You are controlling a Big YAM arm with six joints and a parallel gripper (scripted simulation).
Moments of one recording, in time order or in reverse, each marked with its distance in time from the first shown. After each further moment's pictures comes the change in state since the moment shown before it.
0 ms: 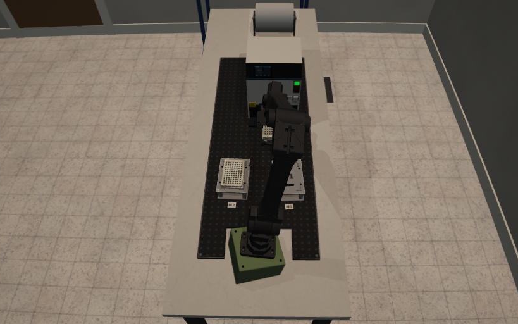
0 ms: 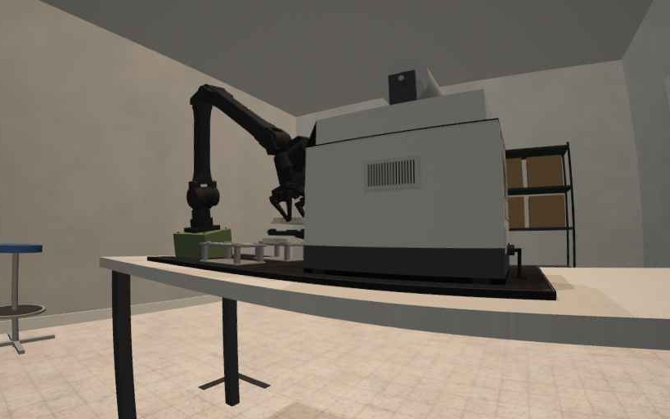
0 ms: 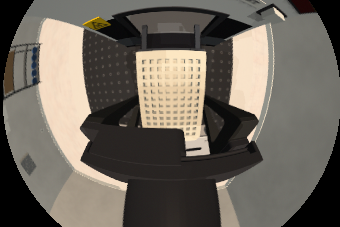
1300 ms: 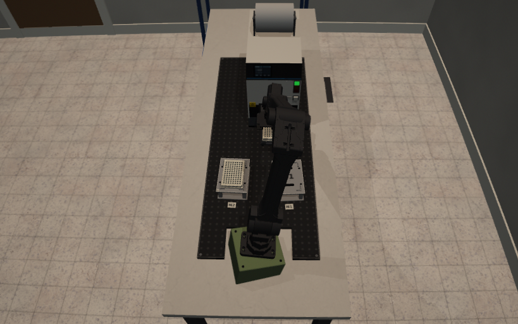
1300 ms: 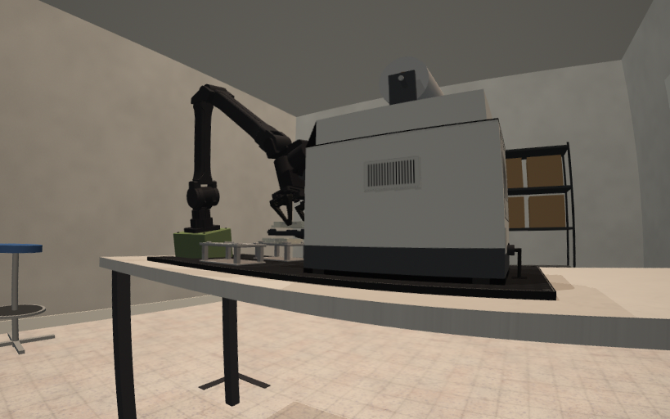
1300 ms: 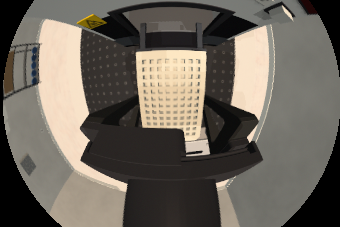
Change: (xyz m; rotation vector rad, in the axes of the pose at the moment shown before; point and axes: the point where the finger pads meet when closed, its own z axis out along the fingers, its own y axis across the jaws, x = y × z) arm 0.002 0.000 0.010 -0.001 -0.002 0.000
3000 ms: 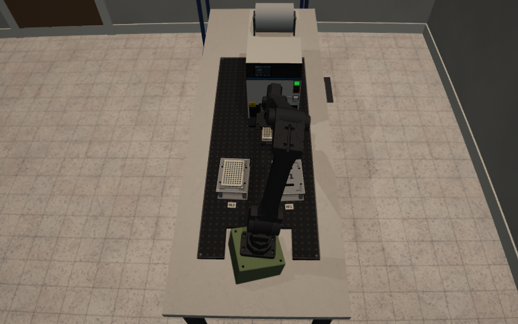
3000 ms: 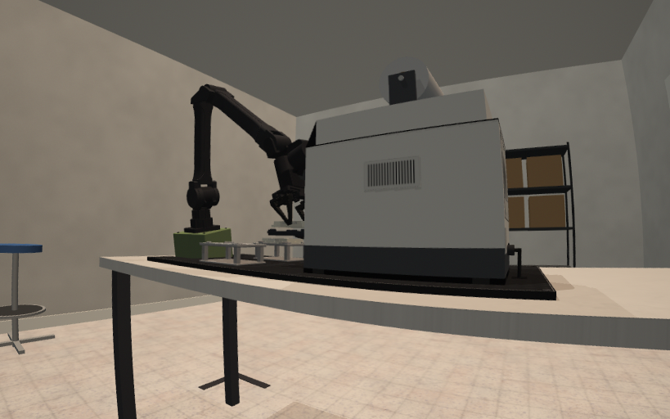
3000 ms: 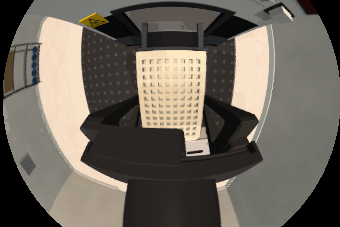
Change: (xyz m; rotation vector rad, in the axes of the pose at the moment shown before) arm 0.001 0.002 -0.002 -0.002 -0.002 -0.002
